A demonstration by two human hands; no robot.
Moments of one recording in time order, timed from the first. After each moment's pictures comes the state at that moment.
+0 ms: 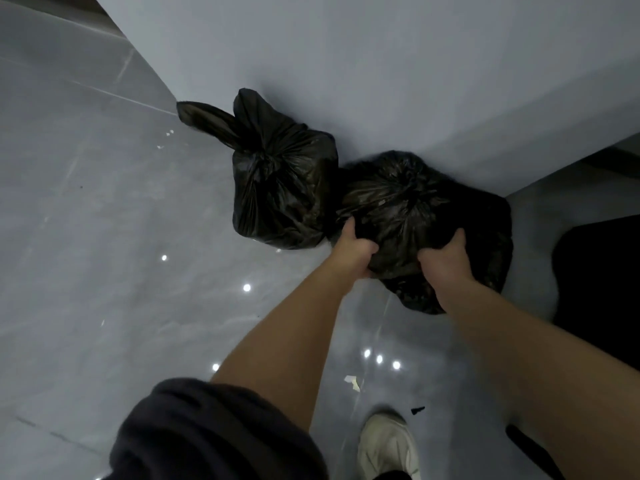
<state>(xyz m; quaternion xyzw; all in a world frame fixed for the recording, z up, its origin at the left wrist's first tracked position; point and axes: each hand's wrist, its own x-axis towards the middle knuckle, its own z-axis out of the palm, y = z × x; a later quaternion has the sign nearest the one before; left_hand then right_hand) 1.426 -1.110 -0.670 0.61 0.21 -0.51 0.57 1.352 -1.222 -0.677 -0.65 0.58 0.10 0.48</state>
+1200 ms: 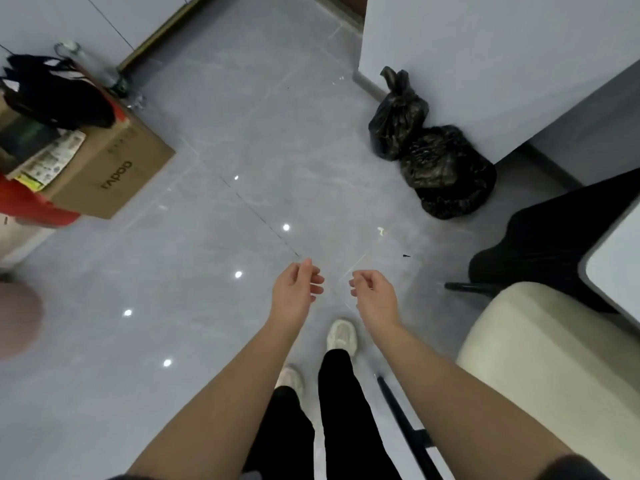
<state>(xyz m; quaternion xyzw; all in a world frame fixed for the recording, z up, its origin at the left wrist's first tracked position) 0.963 -0.805 -0.233 0.71 0.35 -0.19 0.57 0.955 -0.934 -0.268 -0.72 0.34 0.24 0.55</state>
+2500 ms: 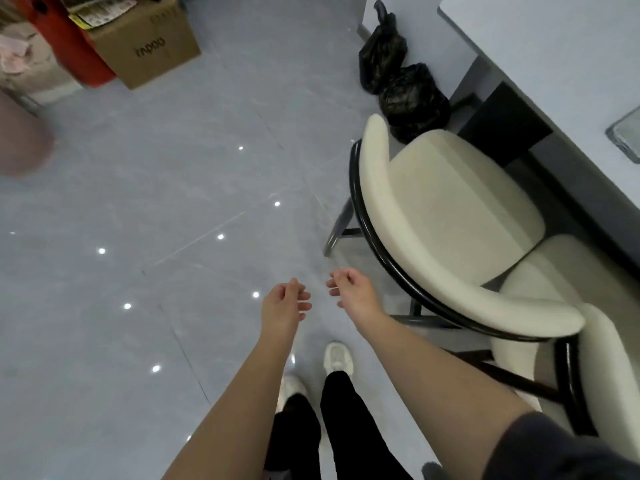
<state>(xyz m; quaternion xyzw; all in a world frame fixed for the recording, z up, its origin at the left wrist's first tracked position) 0.373 -1.004 -0.190 0.61 0.48 -0.11 0.62 0.425 -1.119 -0.200 -0.74 0.21 0.32 0.55</state>
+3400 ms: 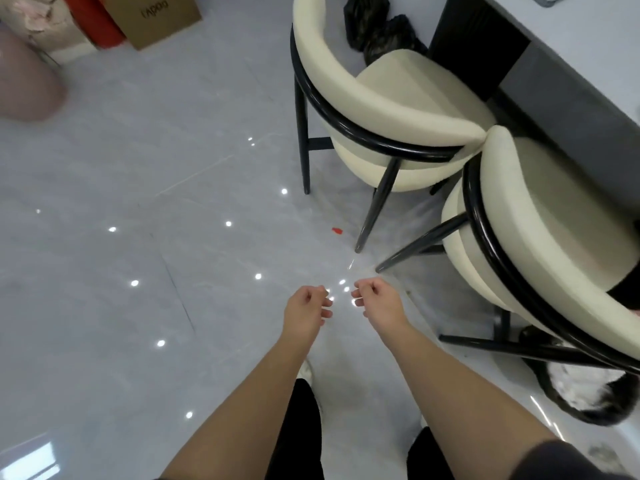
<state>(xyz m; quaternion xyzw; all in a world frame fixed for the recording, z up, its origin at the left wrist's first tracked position) 0.105 -1.228 -0.223 0.65 0.42 -0.14 0.62 0.156 -1.355 -0.242 -0.76 0.22 0.29 0.53</state>
